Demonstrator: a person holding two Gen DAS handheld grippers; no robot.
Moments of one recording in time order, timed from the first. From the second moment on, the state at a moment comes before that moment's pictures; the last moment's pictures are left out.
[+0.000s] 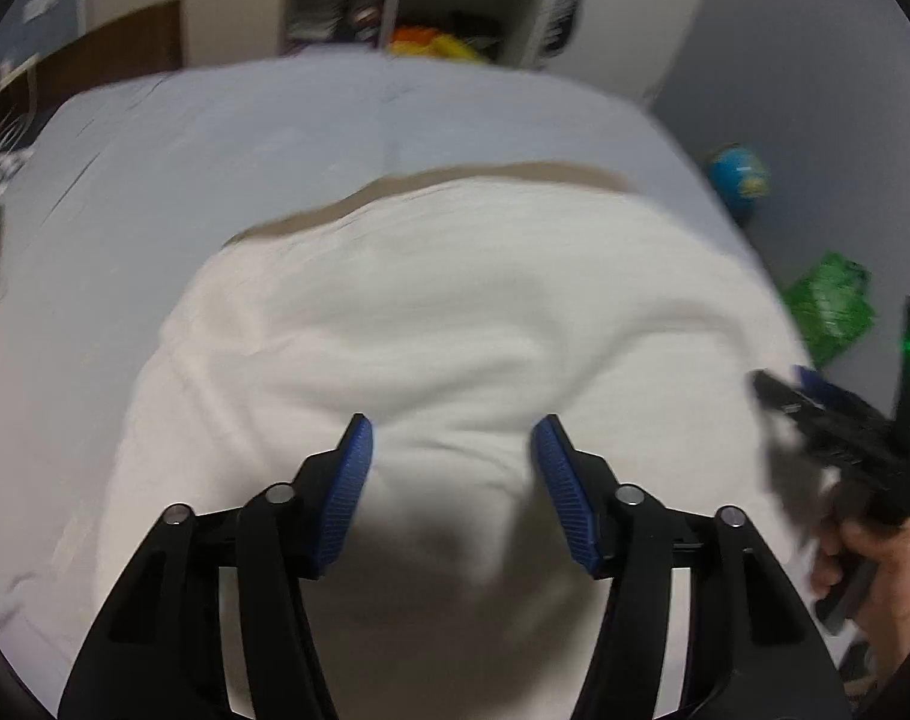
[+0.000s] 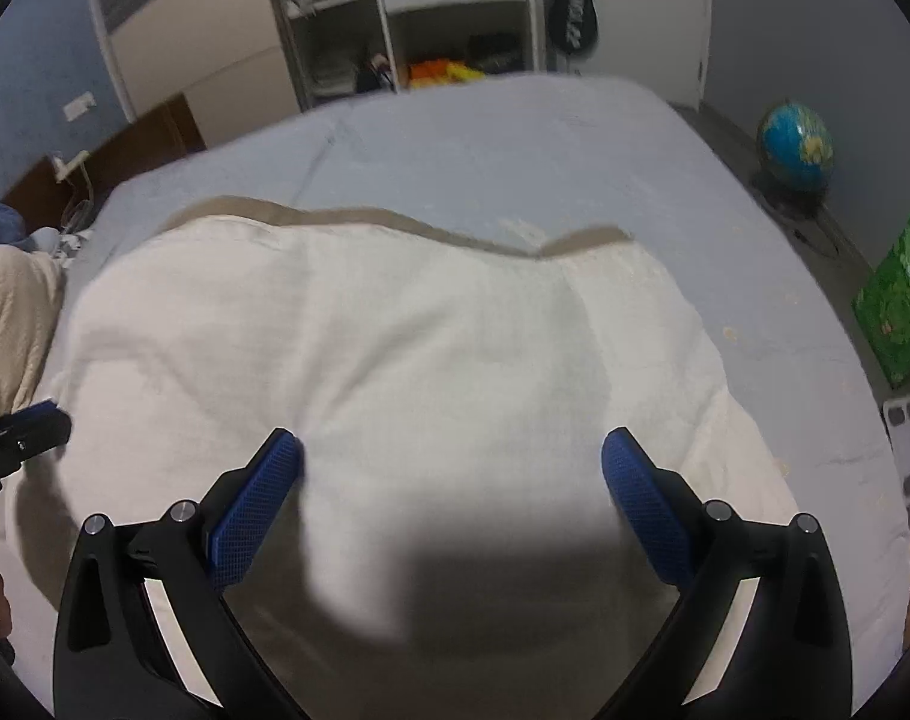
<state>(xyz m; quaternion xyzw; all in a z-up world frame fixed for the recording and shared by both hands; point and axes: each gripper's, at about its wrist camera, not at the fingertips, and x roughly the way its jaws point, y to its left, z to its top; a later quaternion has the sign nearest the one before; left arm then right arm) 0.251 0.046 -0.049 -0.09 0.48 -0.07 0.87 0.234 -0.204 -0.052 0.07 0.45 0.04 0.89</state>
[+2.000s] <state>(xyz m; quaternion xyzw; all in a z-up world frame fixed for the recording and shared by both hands) 0.065 0.067 0.017 -0.07 0.42 -0.06 0.90 0.040 -0.275 0.029 0.07 0.43 0.07 0.90</state>
